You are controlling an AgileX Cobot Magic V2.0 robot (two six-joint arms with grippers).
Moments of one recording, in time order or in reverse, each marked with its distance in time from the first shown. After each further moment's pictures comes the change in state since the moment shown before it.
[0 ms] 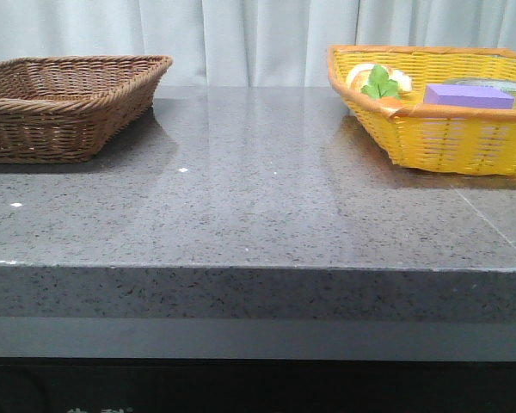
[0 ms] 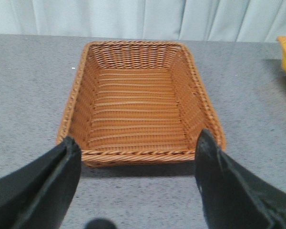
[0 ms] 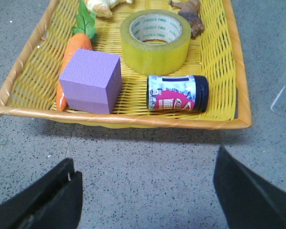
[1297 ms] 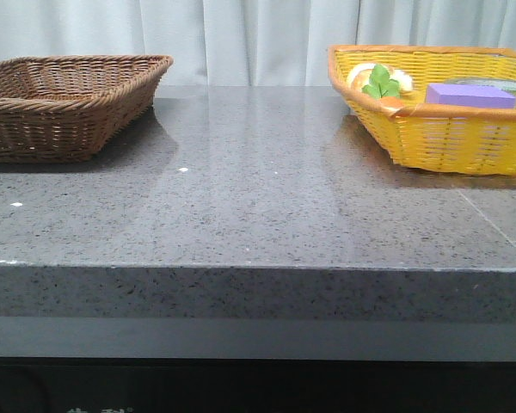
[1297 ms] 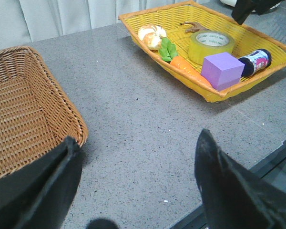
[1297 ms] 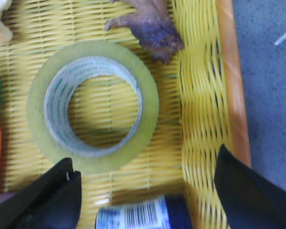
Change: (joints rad) left arm -0.495 0.000 0.000 0.029 0.000 0.054; right arm -0.114 1.192 -1.146 -0.009 0.465 0.057
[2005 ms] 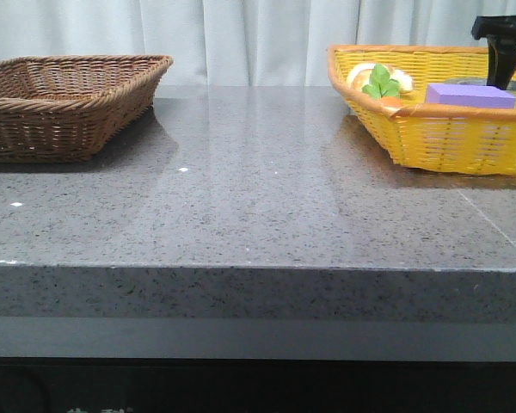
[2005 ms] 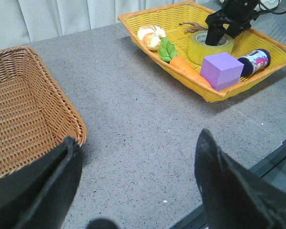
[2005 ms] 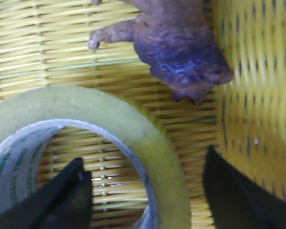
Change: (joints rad) left arm -0.004 0.000 0.000 0.000 0.000 0.000; right arm -0.009 0.294 -0.152 0.063 -0.010 -0.006
